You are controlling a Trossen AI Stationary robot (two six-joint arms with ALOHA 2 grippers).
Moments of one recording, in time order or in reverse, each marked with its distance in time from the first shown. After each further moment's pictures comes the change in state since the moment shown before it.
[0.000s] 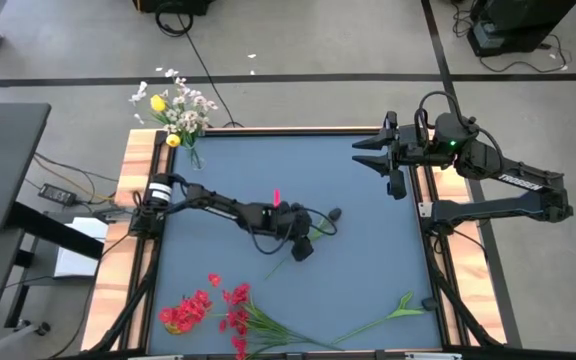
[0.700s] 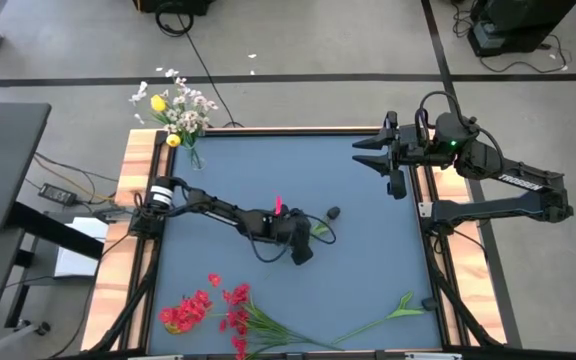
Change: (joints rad) left arm -0.028 0.027 0.003 -0.047 -0.140 -0.011; right arm 0.000 0.000 0.000 0.005 0.000 0.000
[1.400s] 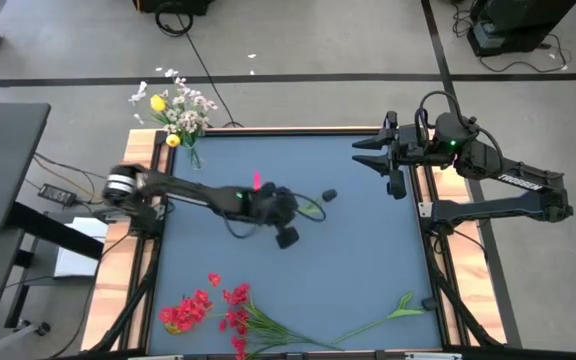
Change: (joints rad) left arm 0.052 -0.352 -0.033 -0.199 0.027 0.145; right arm 0.000 0.000 0.000 0.000 0.000 0.000
